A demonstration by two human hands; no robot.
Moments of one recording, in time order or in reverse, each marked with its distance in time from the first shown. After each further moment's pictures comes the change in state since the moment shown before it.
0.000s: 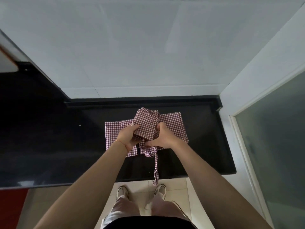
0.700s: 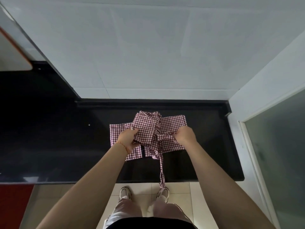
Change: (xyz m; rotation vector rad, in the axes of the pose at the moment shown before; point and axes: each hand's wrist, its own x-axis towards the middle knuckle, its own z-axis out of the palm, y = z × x) left_hand 0.003 0.014 -0.032 0.117 0.096 0.012; right_hand 0.033 0.024 -0.012 -0.207 0.311 0.246
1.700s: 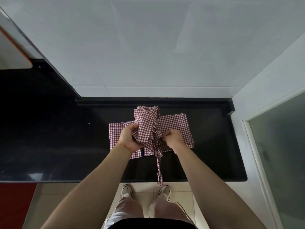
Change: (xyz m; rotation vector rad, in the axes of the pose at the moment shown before) left_hand -0.017 -0.001 0.013 -0.442 -0.231 -0.164; right_hand -0.008 -0.022 0.035 0.500 -0.154 0.087
